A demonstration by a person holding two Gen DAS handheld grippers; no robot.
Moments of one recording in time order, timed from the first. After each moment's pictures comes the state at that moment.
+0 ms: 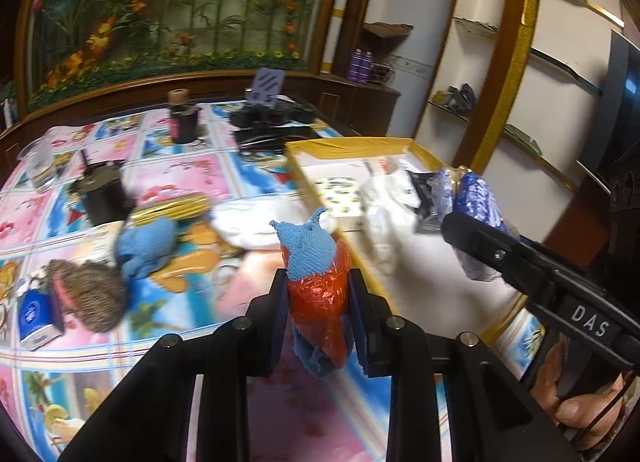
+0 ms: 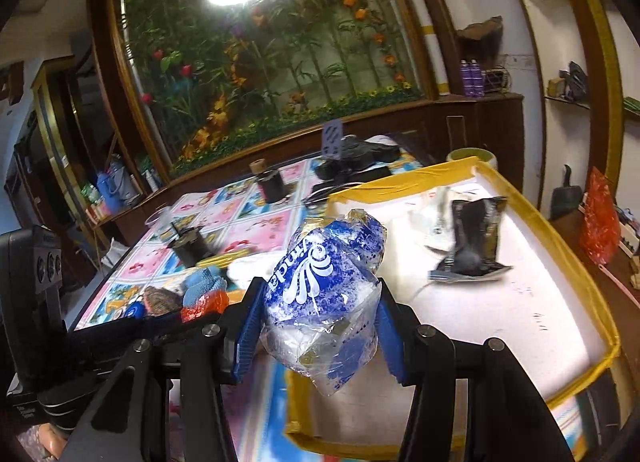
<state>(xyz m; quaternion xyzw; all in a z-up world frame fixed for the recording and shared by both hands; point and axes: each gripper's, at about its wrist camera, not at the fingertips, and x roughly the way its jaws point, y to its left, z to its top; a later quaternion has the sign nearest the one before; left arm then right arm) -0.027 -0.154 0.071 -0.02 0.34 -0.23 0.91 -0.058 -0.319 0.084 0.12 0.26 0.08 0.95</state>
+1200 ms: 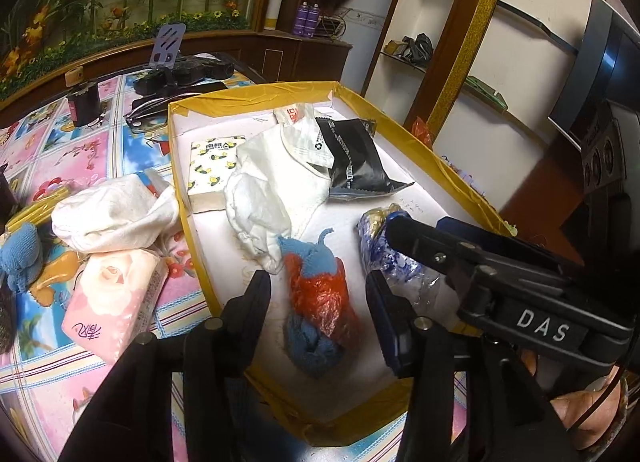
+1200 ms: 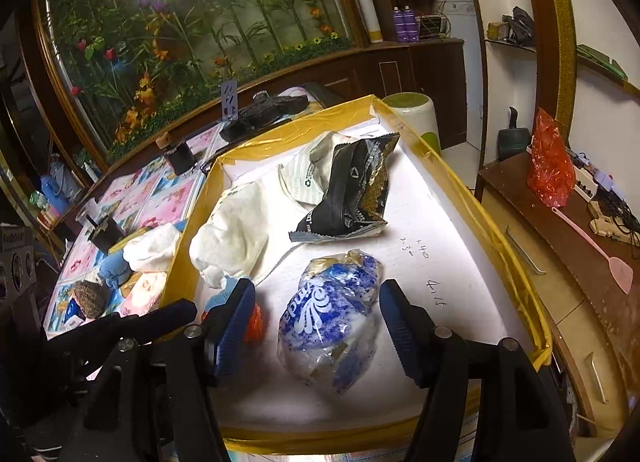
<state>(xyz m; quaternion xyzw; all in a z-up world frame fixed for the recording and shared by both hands) -0.006 -0.244 0.043 0.00 0.40 -0.30 0.86 -0.044 -0.400 0.056 0.15 0.36 -0.01 0.92</state>
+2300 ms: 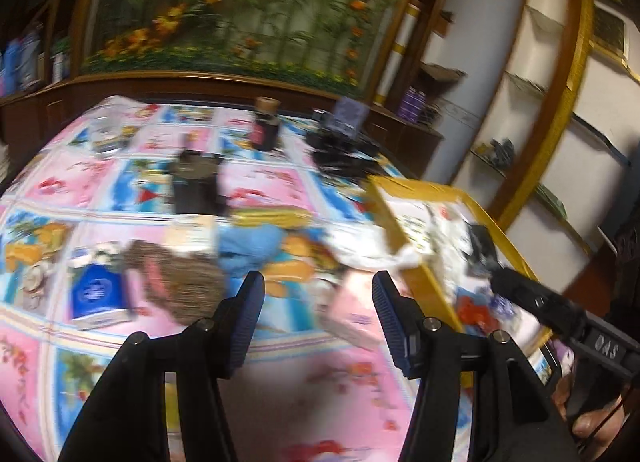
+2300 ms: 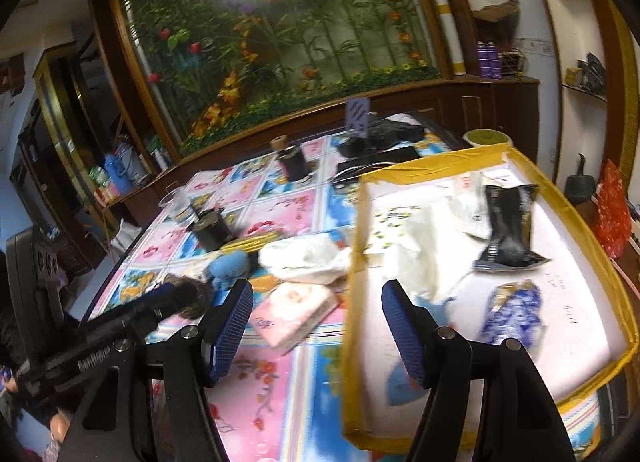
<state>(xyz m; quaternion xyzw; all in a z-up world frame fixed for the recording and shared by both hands) -0.025 -0.043 0.074 -0.12 0.32 -0.13 0.93 -0.043 -0.272 0.092 0.11 0.31 0.12 0.94</state>
